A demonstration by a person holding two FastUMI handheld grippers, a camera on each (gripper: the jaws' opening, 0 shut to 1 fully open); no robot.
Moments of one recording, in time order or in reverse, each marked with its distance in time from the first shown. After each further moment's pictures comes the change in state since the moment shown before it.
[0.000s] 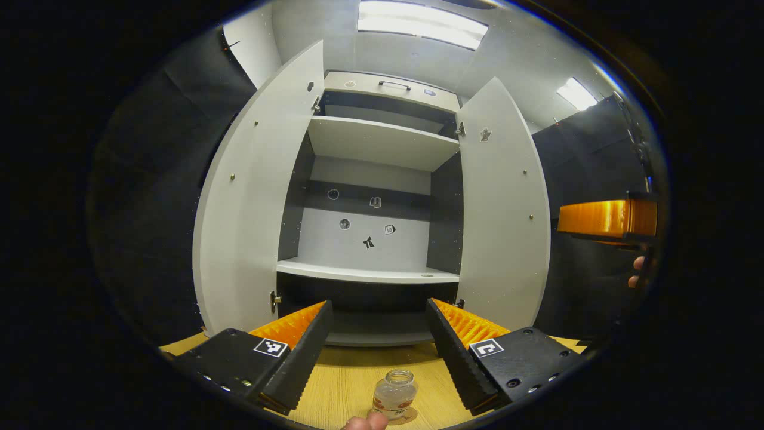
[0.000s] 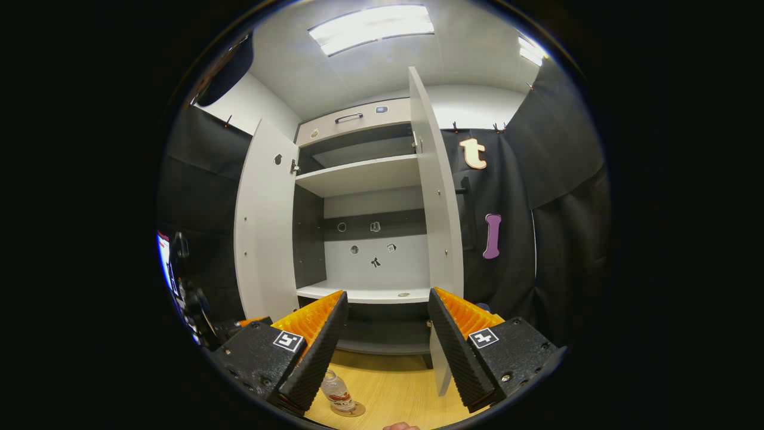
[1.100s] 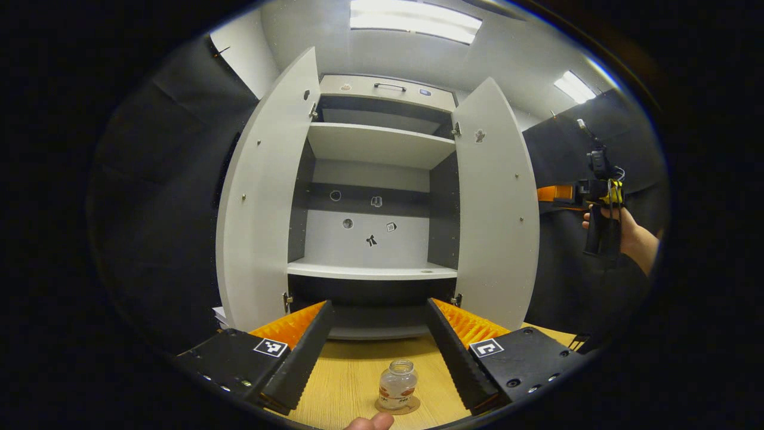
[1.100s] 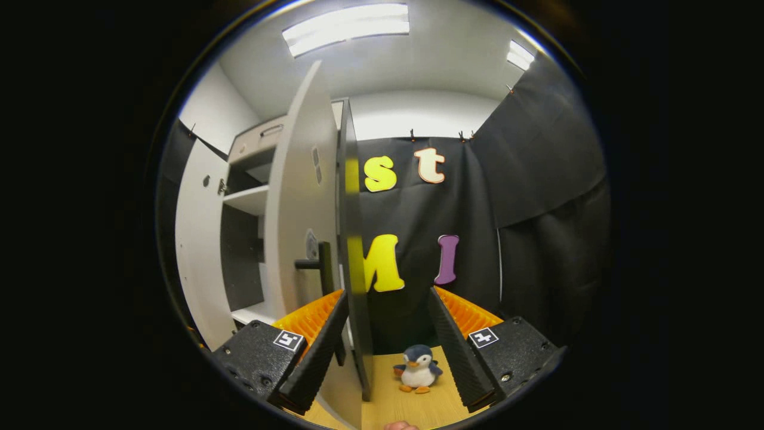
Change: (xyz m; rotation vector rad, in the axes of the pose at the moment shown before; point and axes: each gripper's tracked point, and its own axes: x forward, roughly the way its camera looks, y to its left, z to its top) left arm -0.028 -0.005 0.009 0.025 0.040 0.021; right arm 0.104 -0.189 0.108 -0.022 -0.050 -0.220
